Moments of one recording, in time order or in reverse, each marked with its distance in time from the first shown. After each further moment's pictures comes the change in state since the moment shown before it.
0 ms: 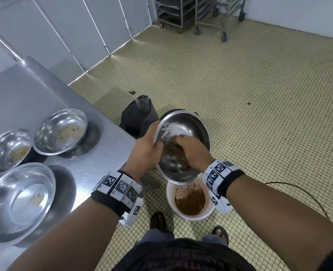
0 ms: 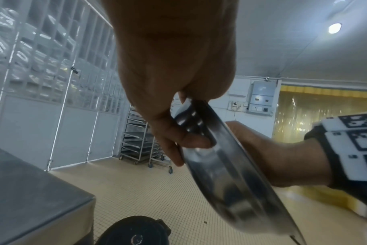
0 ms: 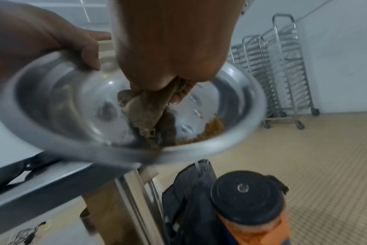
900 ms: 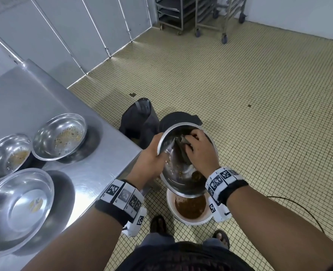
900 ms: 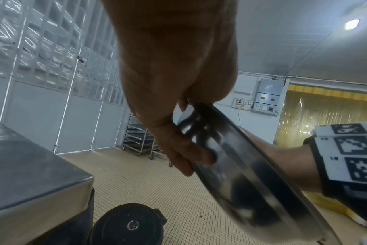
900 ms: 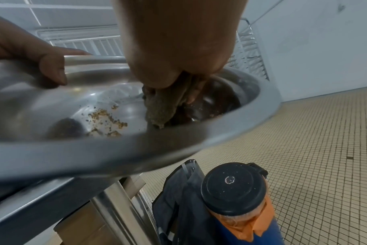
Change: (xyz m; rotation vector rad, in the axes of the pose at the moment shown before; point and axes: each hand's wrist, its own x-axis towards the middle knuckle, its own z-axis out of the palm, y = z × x) left_hand 0.002 -0.007 0.015 -0.106 -0.086 -0.063; right_hand -0.002 0.023 0.001 -0.121 0.298 0.164
